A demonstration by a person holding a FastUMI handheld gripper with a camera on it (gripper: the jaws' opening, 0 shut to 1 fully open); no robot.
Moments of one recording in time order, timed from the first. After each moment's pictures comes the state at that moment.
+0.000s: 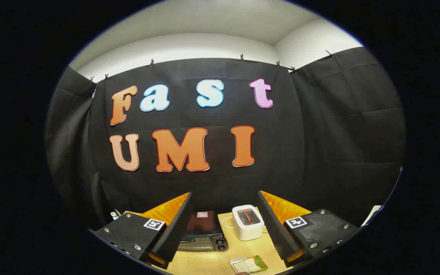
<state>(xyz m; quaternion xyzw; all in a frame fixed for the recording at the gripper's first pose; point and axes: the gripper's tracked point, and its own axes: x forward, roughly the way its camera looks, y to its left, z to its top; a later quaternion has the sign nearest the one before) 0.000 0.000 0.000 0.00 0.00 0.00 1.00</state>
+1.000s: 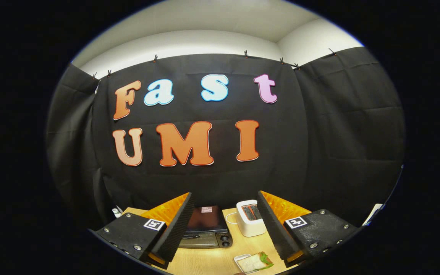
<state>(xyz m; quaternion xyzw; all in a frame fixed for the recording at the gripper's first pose) 0.001 0.026 -0.028 0.00 0.02 0.01 1.00</state>
